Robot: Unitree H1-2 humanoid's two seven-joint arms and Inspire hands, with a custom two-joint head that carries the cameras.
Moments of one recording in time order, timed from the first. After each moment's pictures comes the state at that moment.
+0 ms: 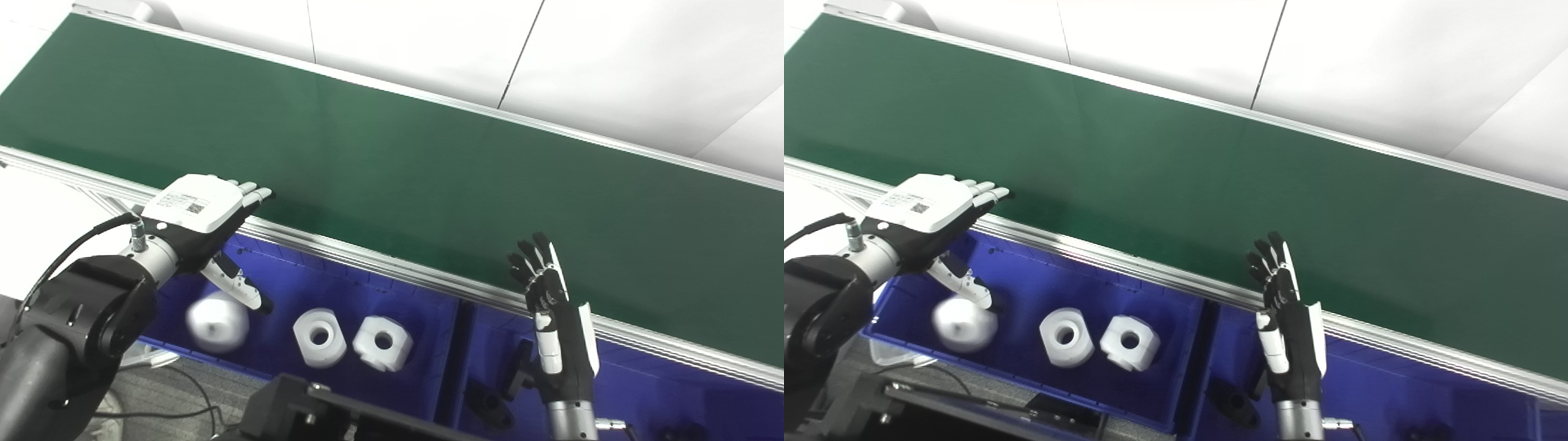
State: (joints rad) left arm 0.36 0.48 0.02 -0.78 1.17 0.16 -0.92; right arm 0.39 -0.05 0.28 -0.17 -0.05 -0.21 0.08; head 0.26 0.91
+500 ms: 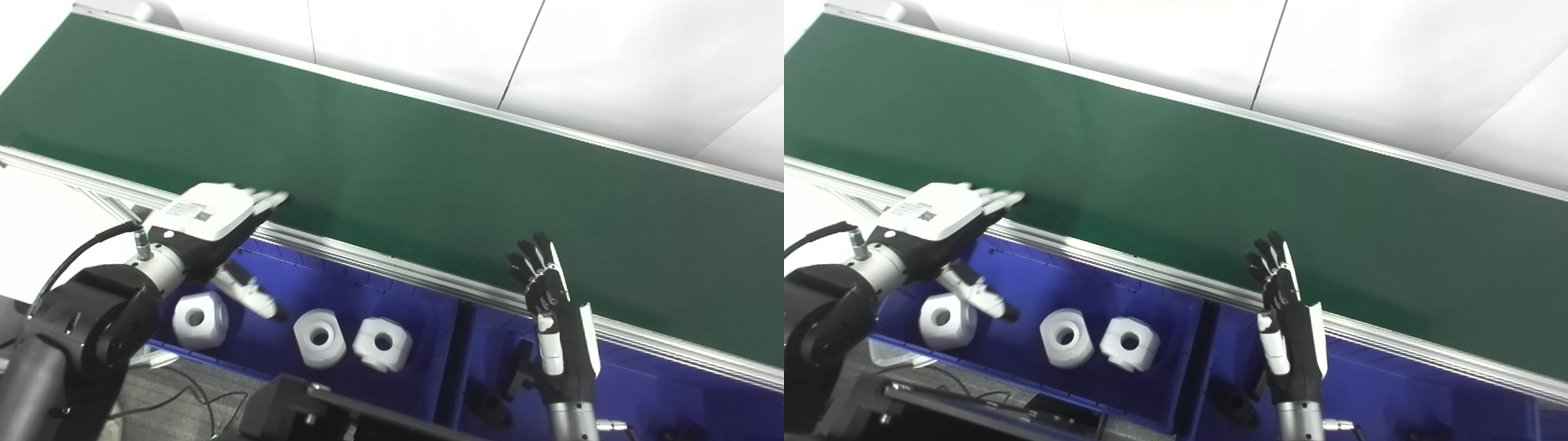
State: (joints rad) left arm 0.38 0.32 0.09 -0.72 0.84 0.06 -0.71; right arm 0.40 -0.05 0.27 -0.18 -0.03 -0.21 0.09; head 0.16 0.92
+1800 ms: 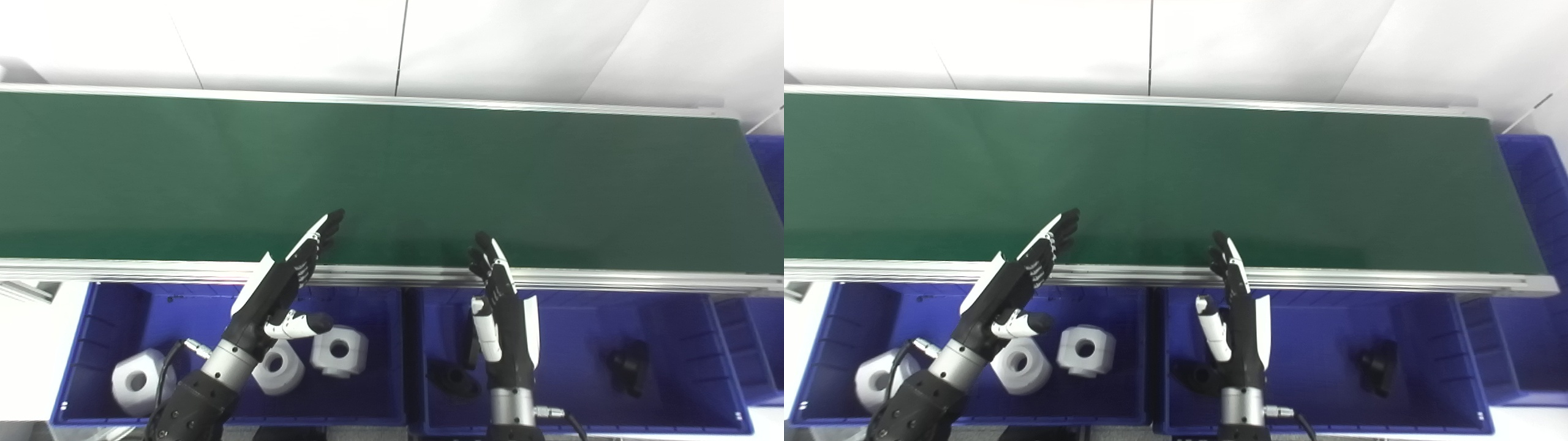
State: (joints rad) left arm 0.38 0.13 -0.23 -0.19 0.03 -0.24 -0.36; right arm 0.50 0.11 0.26 -0.05 -0.30 -0.41 -0.25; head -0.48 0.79
